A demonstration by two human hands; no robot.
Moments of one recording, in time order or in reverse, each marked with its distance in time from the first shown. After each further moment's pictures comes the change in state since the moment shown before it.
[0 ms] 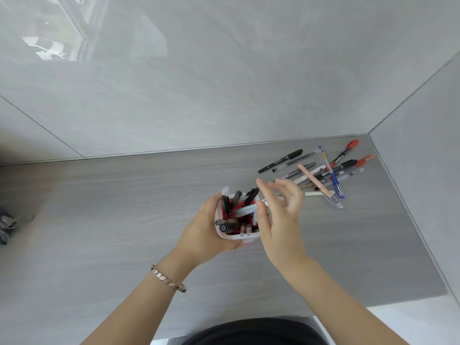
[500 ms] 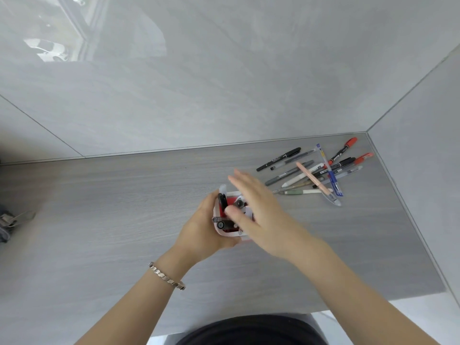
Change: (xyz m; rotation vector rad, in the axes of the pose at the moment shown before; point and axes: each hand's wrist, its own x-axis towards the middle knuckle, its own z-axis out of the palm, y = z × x) left_hand 0.001 0.001 0.003 -0.025 0.015 -0.004; right_hand 0.024 -0.032 -0.022 -0.113 -0.588 0.019
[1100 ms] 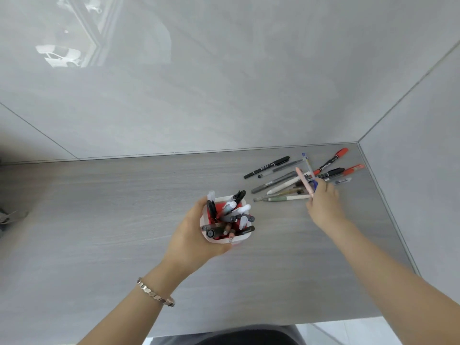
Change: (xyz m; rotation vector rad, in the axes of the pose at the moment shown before) left_hand -0.010 0.028 0.026 -0.030 0.159 -0.031; right_hand 0.009 0.207 -0.044 -0.348 0.232 0.610
